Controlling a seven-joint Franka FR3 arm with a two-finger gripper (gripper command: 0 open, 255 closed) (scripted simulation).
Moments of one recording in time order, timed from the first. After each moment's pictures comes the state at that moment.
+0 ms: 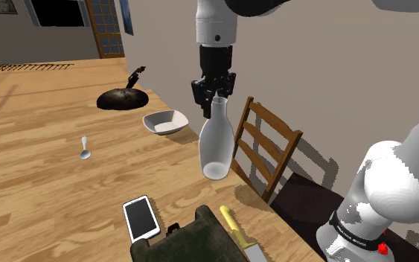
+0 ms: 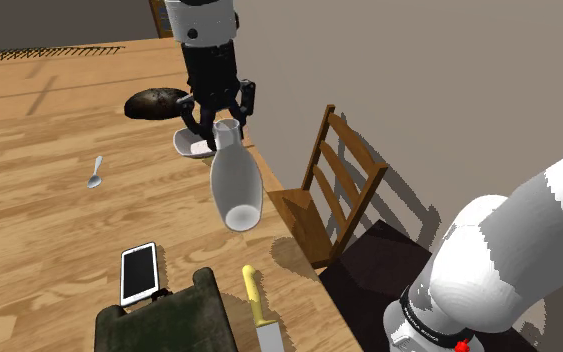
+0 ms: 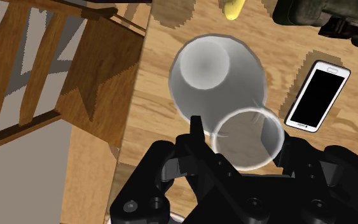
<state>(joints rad) 0.10 -0.28 0.31 -1.92 0.09 1.62 0.41</state>
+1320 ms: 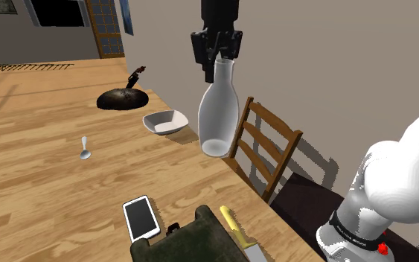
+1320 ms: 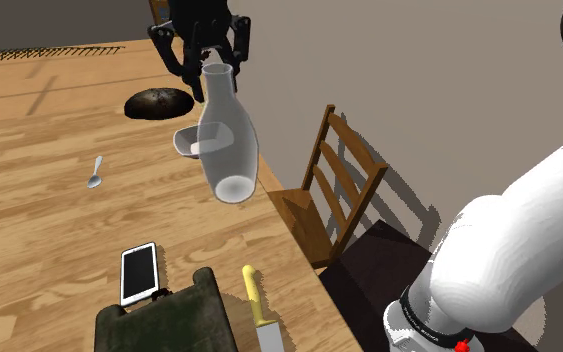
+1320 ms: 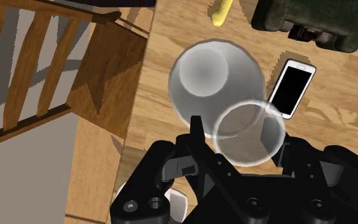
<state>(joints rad) 0.10 -0.21 0.32 -1.59 0.08 1.36 0.46</state>
